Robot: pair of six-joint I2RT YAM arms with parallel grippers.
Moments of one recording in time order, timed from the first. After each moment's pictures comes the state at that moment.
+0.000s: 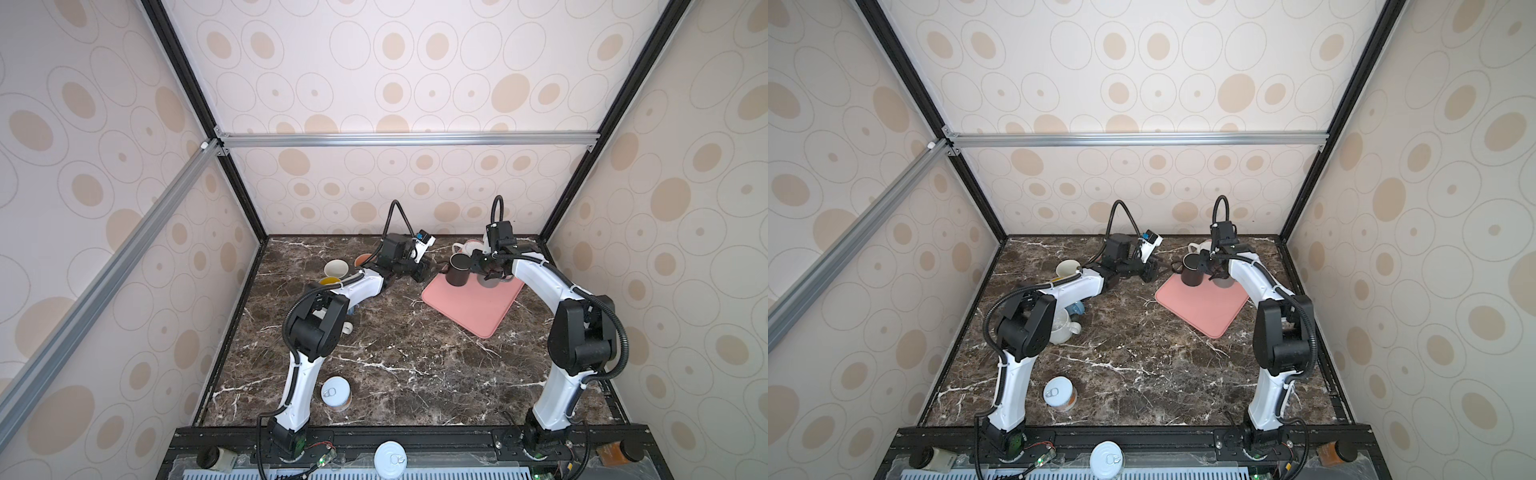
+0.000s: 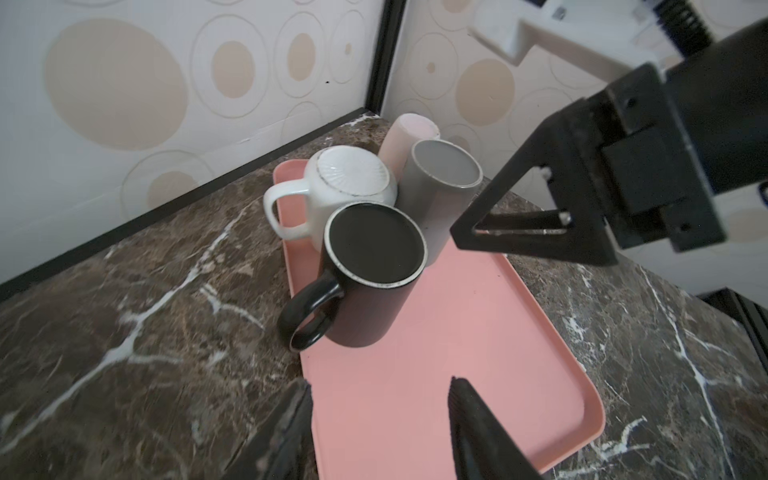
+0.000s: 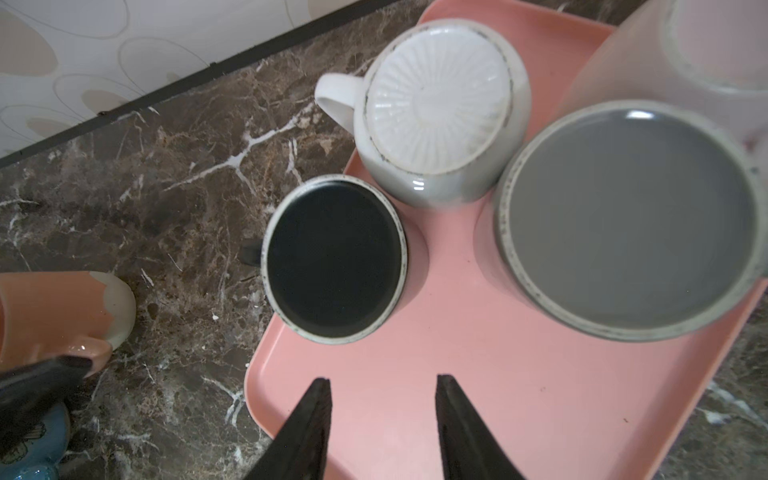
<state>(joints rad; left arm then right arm) -0.53 2.24 1.73 0.12 0.58 0.01 0.16 1.86 1.53 -0.63 -0.06 0.42</state>
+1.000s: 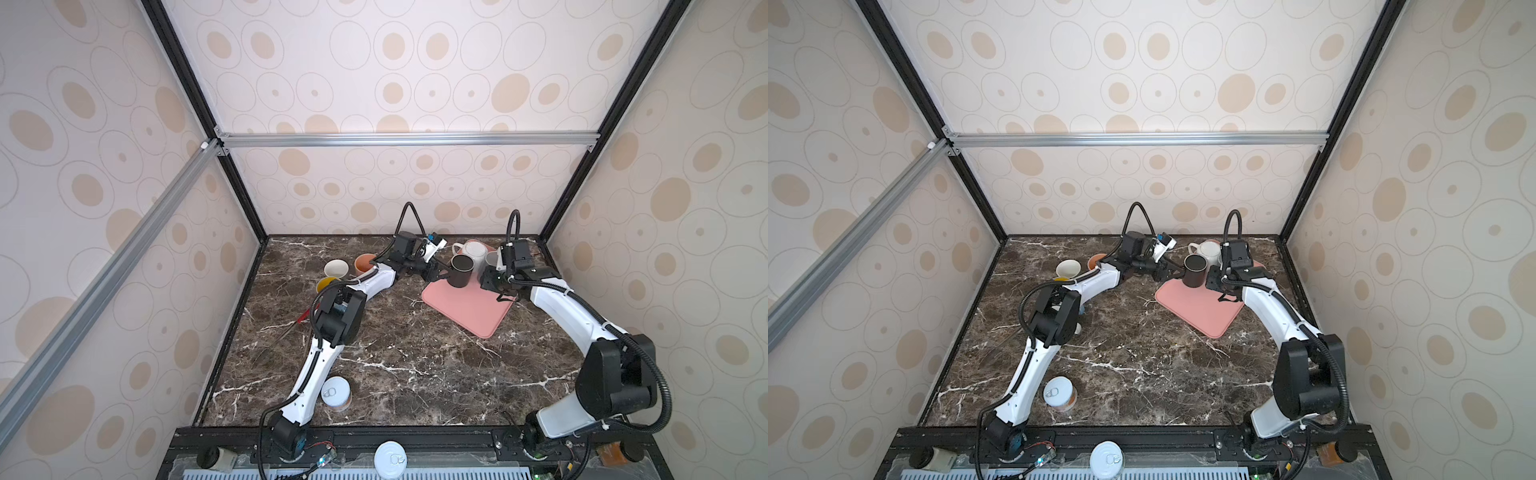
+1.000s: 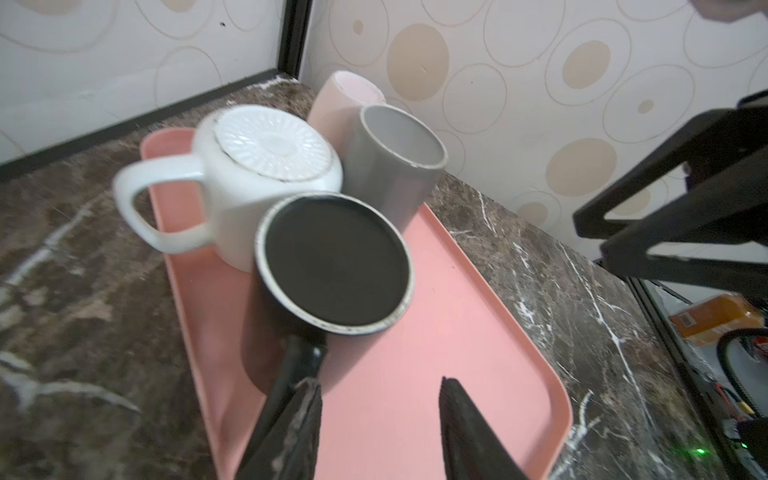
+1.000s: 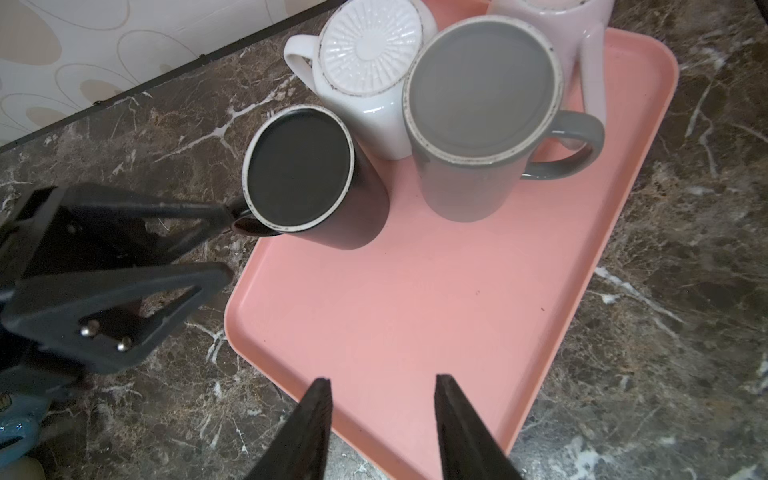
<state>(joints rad) -0.56 2.48 2.00 -0.03 0.84 -0.04 0.16 1.53 1.20 -0.57 0.01 0.42</state>
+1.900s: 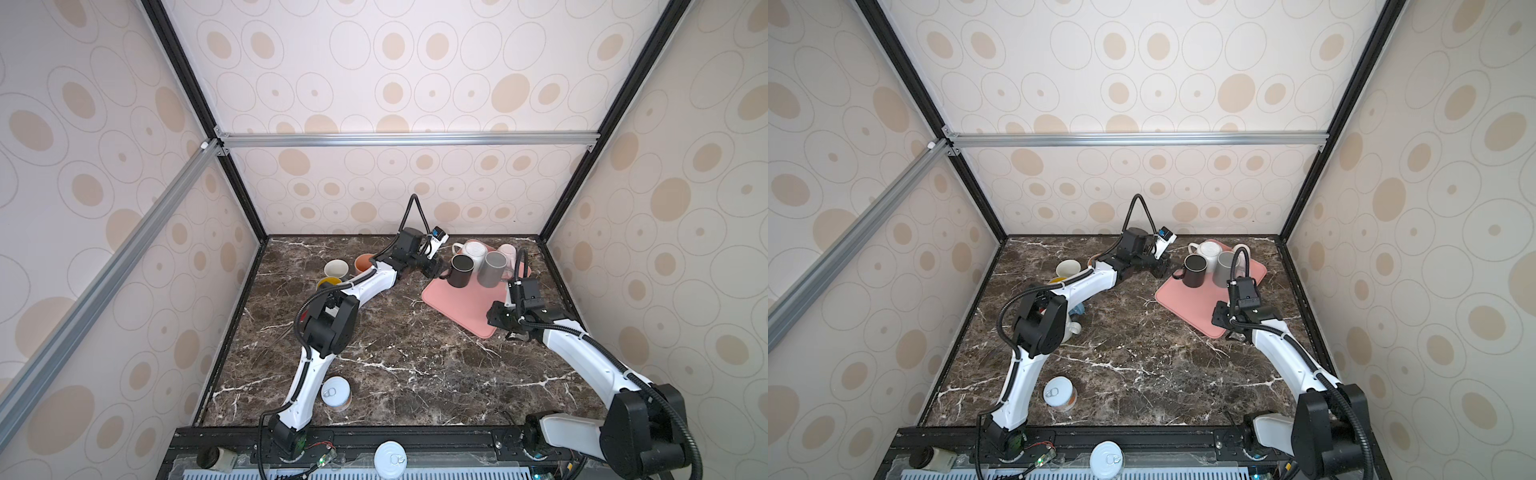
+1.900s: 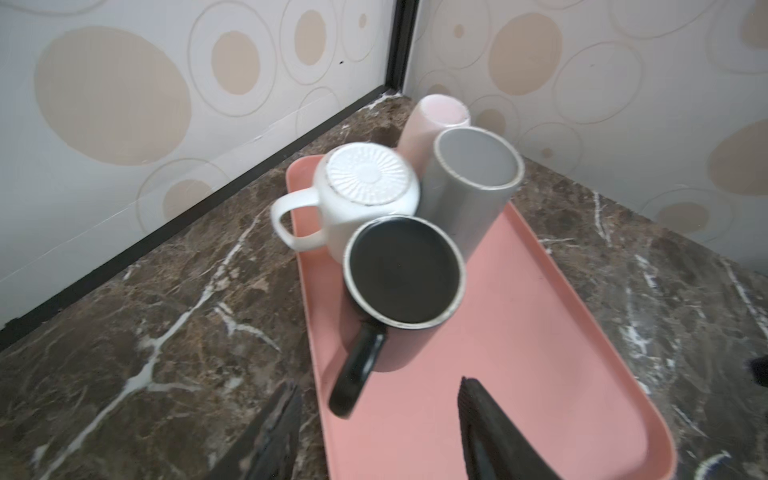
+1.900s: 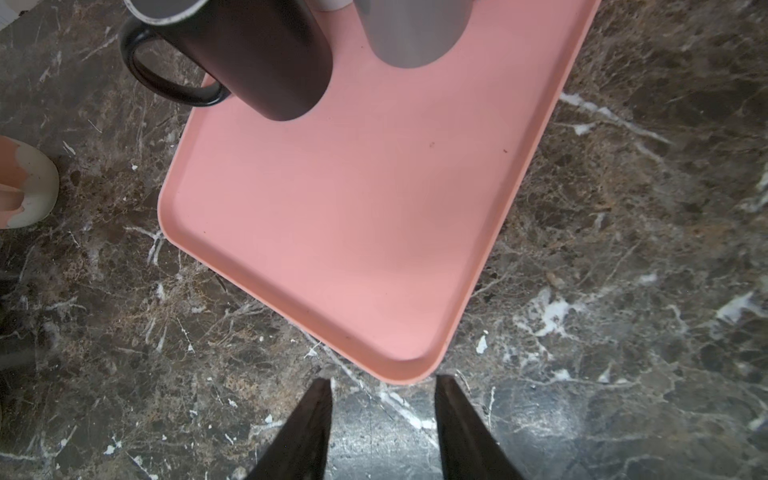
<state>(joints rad) -0.58 2.36 1.98 -0.14 0.40 0.09 0.16 1.23 0.80 -0.54 0.00 0.47</state>
